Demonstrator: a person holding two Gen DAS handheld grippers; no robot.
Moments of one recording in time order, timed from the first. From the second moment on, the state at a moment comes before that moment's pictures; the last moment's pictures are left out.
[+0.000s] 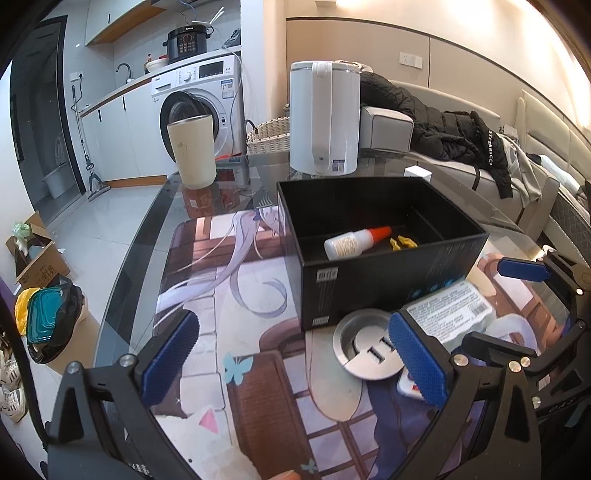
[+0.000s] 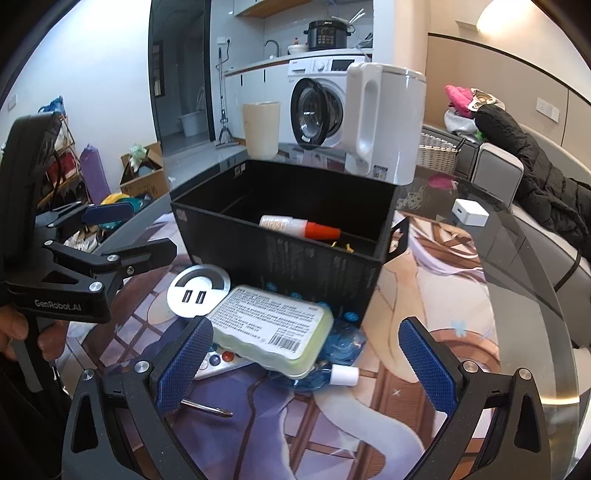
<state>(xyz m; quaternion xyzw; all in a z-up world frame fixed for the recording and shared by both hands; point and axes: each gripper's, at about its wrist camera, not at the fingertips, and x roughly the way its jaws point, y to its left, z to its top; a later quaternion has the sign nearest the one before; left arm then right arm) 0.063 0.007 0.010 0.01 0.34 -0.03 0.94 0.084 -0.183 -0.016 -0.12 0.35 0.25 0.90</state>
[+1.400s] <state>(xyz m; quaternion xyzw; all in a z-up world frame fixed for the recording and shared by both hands) 0.070 0.011 -0.004 0.01 0.38 -0.05 0.92 0.099 -0.151 -0.043 -0.18 0.38 0.25 0.87</state>
